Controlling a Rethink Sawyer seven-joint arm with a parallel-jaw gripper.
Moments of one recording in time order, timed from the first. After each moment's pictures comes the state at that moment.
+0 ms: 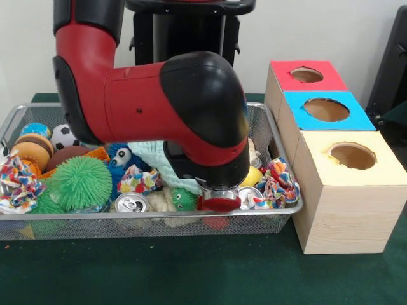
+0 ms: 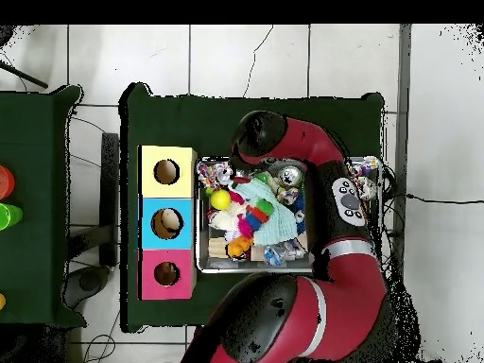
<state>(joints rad) -0.40 -0.18 0.35 0.99 -0.21 1.19 0.17</state>
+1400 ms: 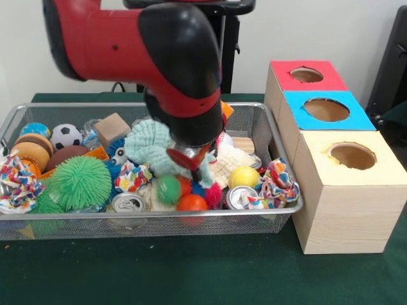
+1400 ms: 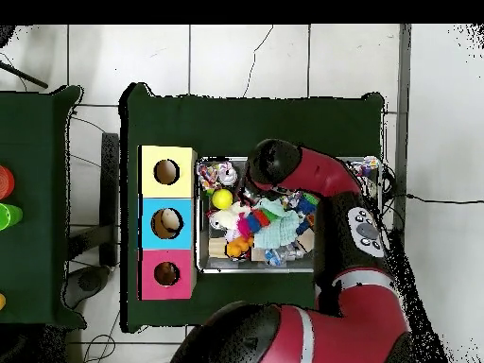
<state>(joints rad) -0.35 -0.34 0.11 1.28 -0.03 0.99 0.48</state>
